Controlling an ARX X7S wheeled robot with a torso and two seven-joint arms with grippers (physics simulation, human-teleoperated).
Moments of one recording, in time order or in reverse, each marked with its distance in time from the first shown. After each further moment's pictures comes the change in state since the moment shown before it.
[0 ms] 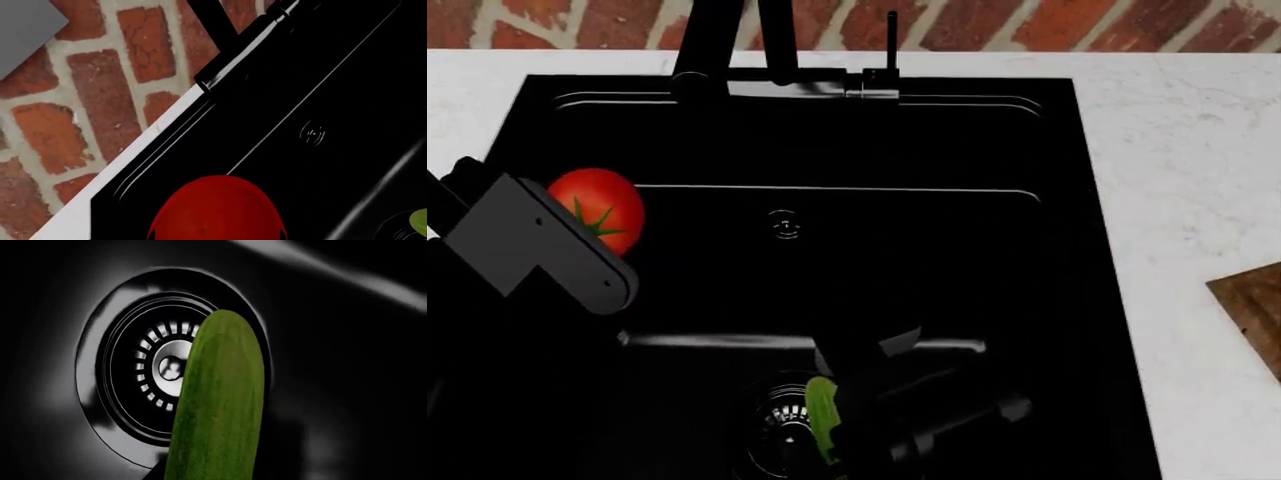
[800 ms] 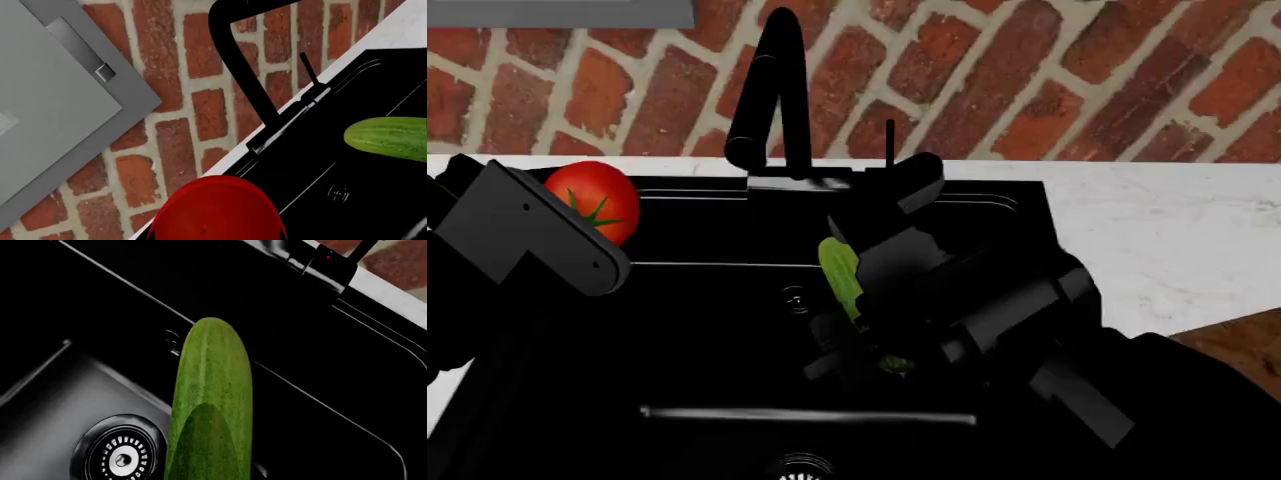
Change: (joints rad) left arm 0.003 0.021 -0.042 -0.054 -0.032 0.036 -0.011; right arm 0.228 0.167 -0.063 -0.288 0.003 -0.037 0.125
